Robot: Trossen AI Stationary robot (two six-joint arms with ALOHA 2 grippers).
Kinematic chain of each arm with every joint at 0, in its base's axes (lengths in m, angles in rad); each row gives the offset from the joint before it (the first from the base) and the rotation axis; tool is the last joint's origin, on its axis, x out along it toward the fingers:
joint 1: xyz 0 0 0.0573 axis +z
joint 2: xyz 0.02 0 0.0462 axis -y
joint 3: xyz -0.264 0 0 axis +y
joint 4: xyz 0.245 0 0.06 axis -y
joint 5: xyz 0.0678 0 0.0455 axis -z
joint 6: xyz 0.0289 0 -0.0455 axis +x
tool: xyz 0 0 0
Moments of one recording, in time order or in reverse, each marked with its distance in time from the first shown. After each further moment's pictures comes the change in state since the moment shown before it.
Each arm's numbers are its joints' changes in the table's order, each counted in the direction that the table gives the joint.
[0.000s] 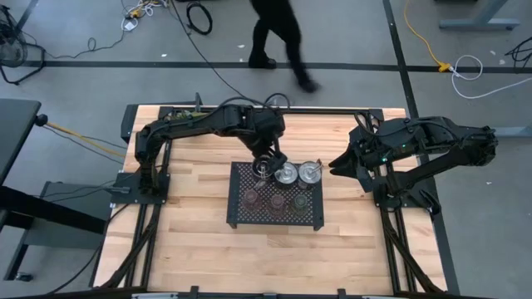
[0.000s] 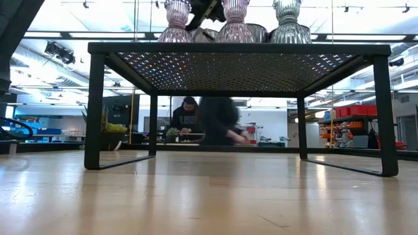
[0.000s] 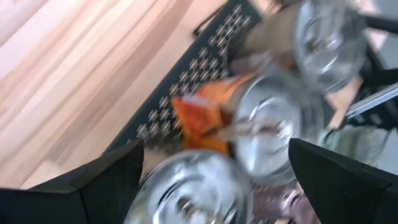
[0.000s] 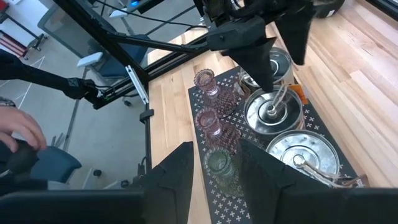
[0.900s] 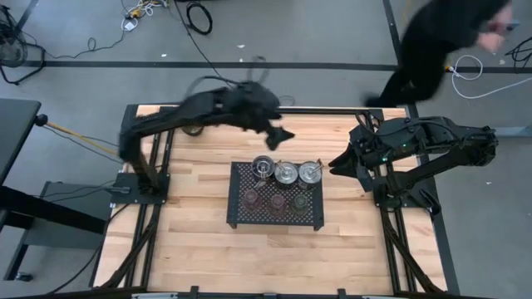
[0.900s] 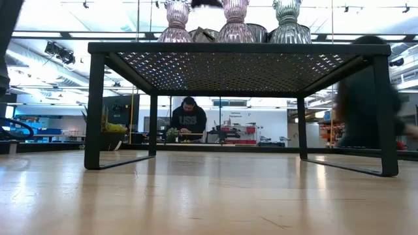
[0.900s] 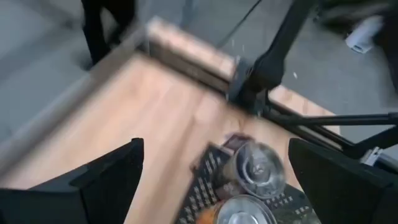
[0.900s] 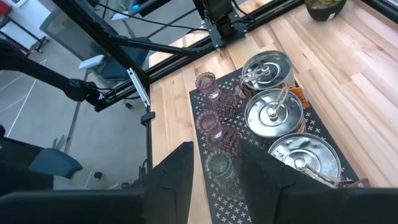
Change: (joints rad) left arm 0.032 0.142 -0.002 0.353 -0.179 0.242; right arm 0.000 0.001 0.000 0.009 0.001 0.000
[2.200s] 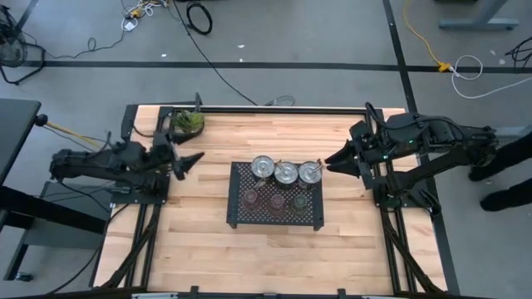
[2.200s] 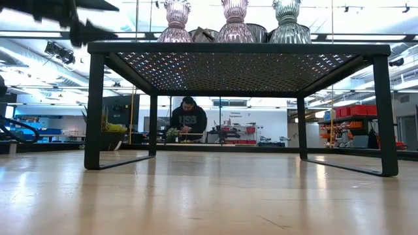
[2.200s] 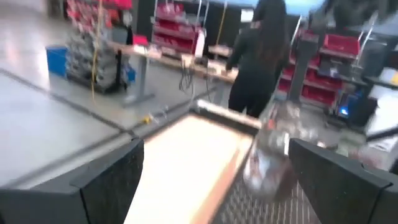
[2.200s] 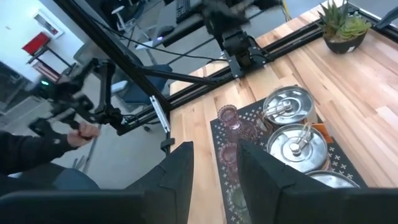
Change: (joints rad) left arm -0.273 1.454 1.560 0.651 -0.545 0.158; right arm 0.000 0.004 0.000 0.137 -0.004 0.000
